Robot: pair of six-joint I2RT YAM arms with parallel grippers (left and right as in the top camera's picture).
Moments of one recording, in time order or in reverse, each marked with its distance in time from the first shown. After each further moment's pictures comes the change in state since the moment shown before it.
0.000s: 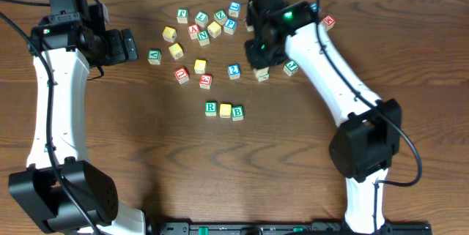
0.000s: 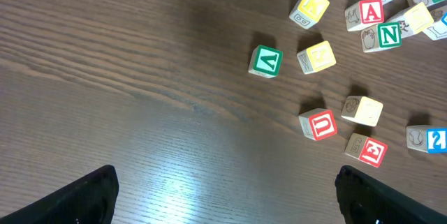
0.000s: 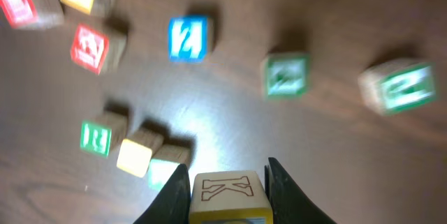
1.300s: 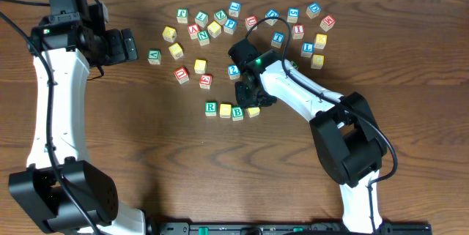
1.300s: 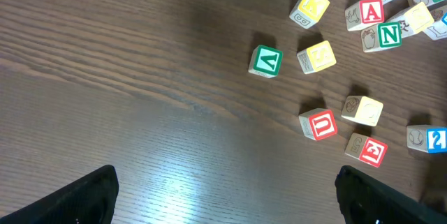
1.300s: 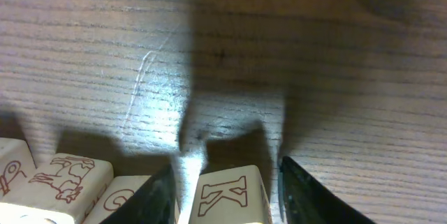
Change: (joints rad) left arm 0.000 0.000 0.000 0.000 0.000 0.000; right arm 0.104 0.010 -0.425 0.308 0.068 0.293
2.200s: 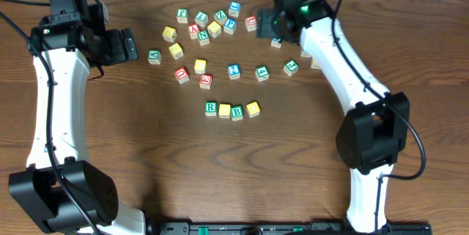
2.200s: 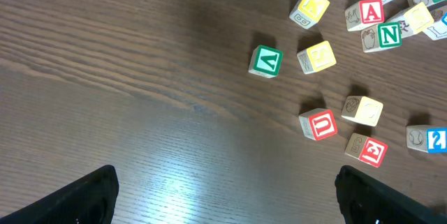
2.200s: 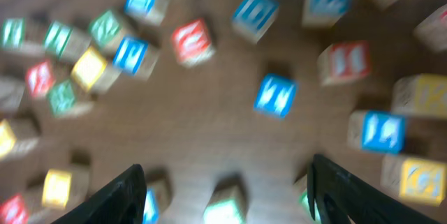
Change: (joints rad) left arm 0.000 0.000 0.000 0.000 0.000 0.000; right arm -0.239 0.019 0.423 0.056 0.087 -0.088
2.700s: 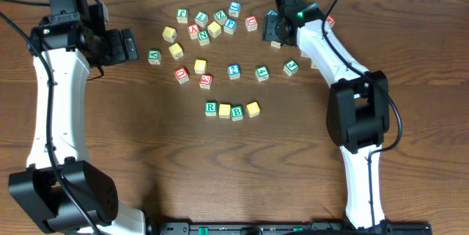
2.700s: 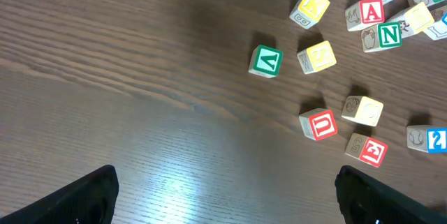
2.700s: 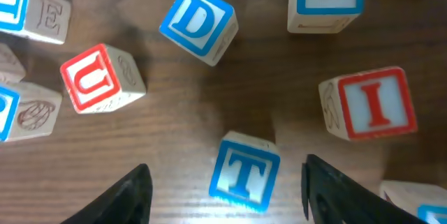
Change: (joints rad) left arm 0.000 0.000 0.000 0.000 0.000 0.000; right arm -0.047 0.214 0.001 0.169 0.011 0.014
